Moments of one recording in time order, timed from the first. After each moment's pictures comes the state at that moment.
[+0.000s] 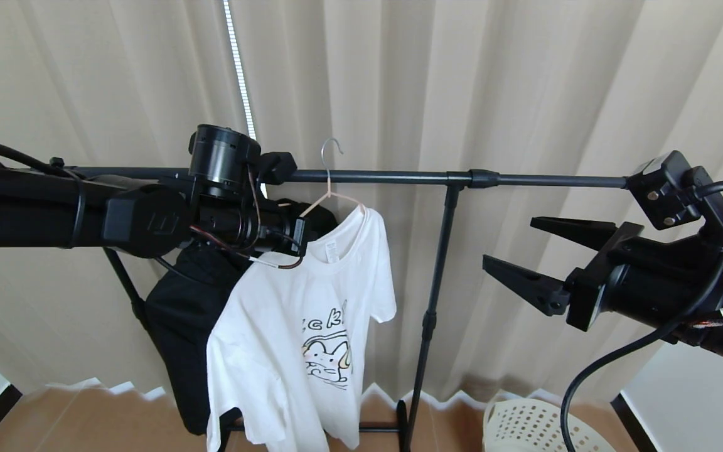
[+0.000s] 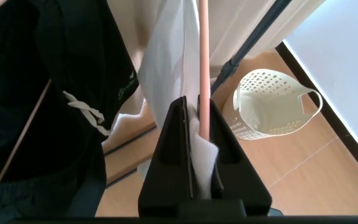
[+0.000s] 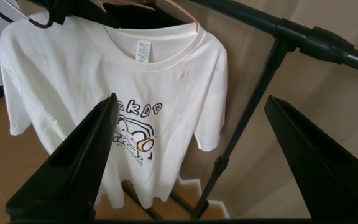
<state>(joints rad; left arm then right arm) -0.39 1.95 -1.41 0.02 -0.19 0.00 0.50 1.41 -0.62 -0.65 0.15 -0.07</state>
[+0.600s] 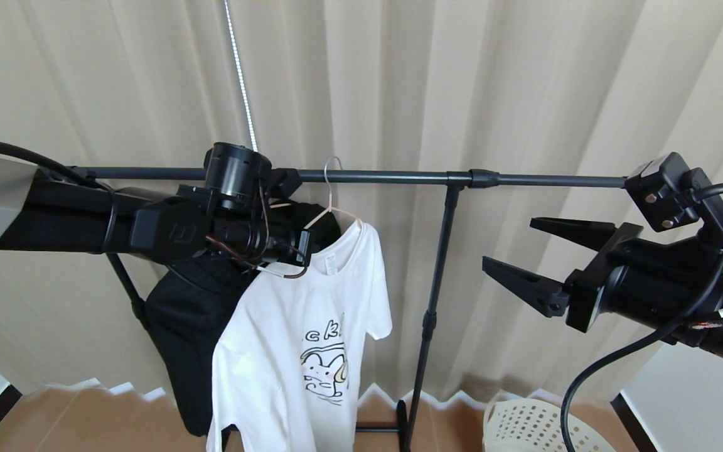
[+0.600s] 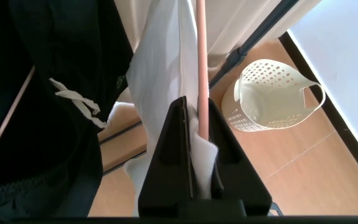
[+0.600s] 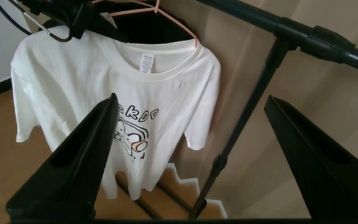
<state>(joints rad) -0.38 2.00 -1.41 0.02 -0.19 -0.02 0.50 1.41 -0.62 -0.66 0.15 -0.09</state>
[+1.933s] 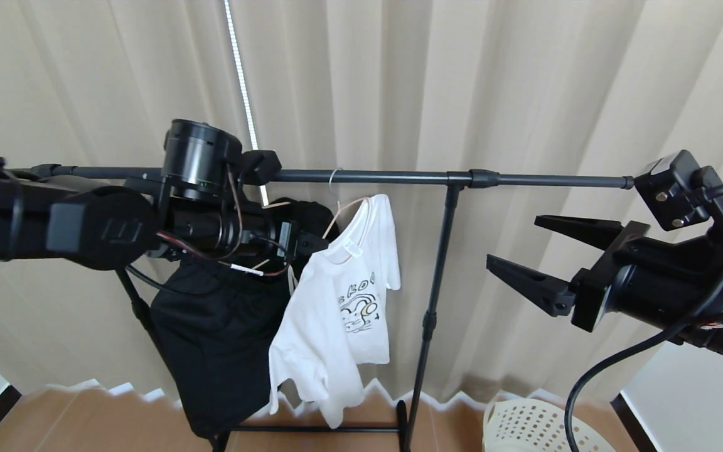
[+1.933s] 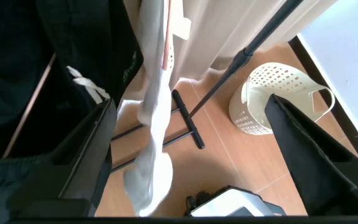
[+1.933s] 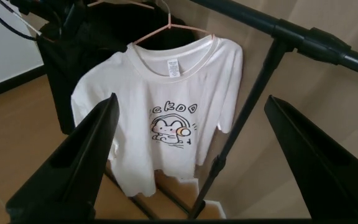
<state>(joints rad) -0.40 1.83 -1.29 0.02 -0.13 -0.02 0.50 1.40 -0.61 -0.66 0.15 -0.09</state>
